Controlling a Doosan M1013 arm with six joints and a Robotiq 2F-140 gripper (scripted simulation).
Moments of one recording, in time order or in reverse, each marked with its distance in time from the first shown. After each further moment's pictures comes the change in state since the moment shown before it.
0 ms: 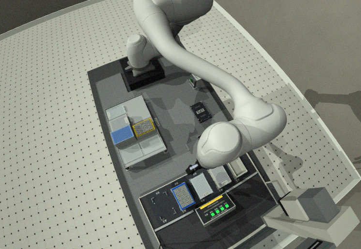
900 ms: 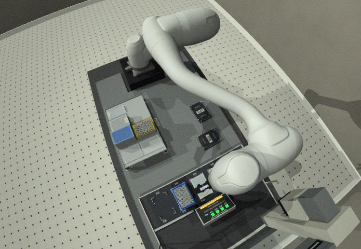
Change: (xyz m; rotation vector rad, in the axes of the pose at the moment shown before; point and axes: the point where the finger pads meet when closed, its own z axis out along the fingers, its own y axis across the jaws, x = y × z) arm 0.084 0.002 0.000 0.000 -0.001 0.000
